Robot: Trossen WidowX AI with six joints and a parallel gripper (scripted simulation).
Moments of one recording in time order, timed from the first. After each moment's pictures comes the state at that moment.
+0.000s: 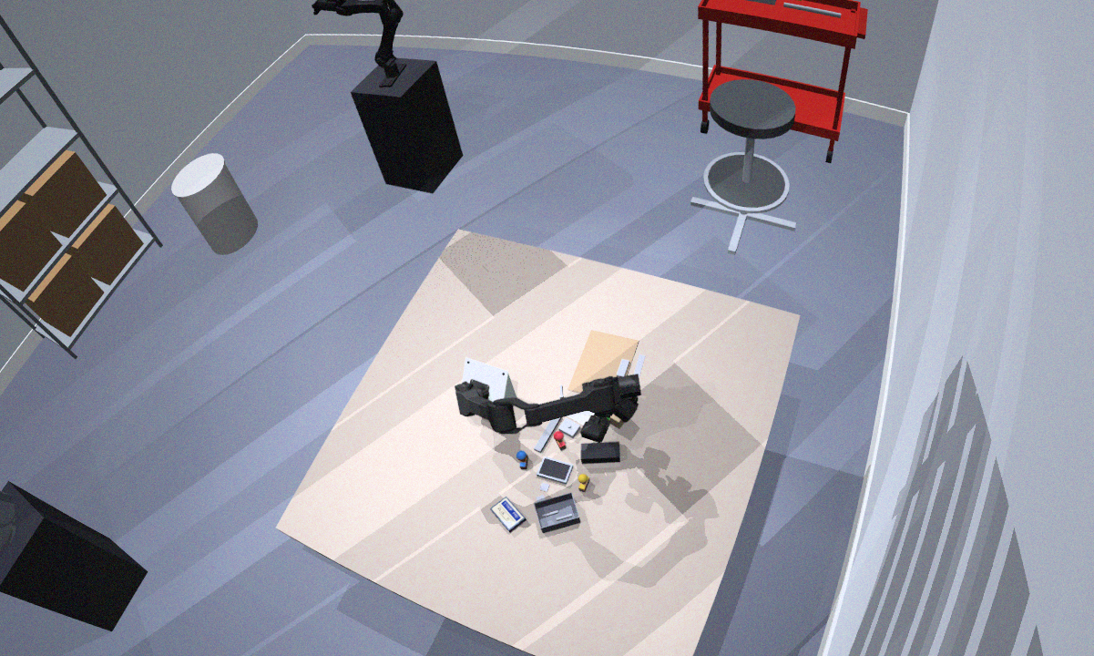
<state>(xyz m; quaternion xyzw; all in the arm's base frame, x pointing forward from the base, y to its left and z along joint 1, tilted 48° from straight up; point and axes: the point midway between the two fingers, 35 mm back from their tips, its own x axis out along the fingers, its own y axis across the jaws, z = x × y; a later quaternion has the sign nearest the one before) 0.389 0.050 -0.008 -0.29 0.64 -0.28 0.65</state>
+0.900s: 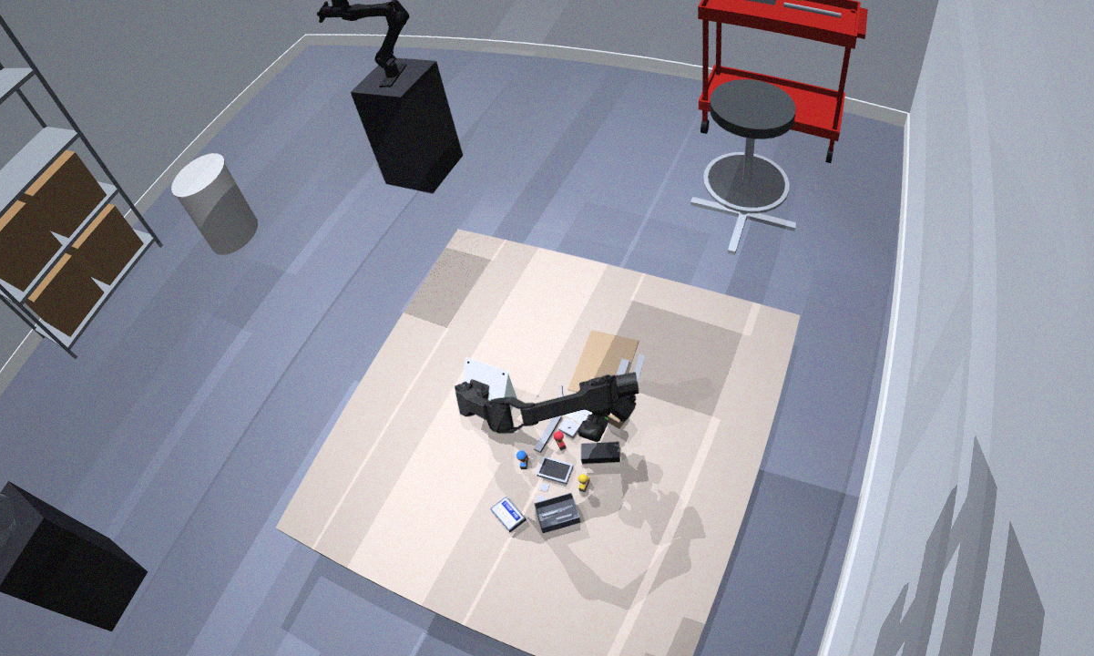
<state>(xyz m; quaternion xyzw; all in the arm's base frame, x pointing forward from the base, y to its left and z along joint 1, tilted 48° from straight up) 0.386 0.056 0.007 -0.29 0.64 -0.28 0.66</state>
